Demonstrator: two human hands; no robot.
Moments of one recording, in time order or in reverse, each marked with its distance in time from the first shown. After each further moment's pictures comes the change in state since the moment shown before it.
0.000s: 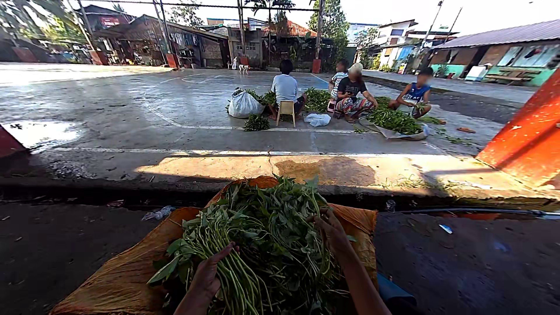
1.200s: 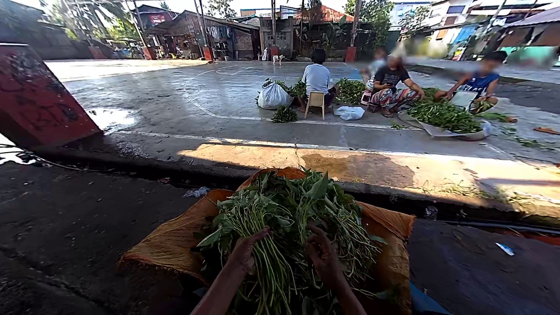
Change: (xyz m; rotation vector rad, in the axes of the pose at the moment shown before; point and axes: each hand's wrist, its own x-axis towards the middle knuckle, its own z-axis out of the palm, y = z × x) left_hand -0.013 0.001 0.003 -0.011 -0.071 -0.031; right_hand -0.063 0.052 0.083 -0.190 -0.235 -0.248
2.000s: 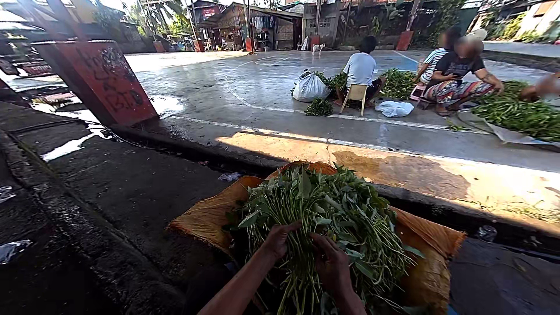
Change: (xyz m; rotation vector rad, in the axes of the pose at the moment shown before) left_hand -0.002 -0.008 0.008 0.024 -0.095 0.040; right_hand -0.010 -0.003 0.050 -0.470 0.105 -0.290
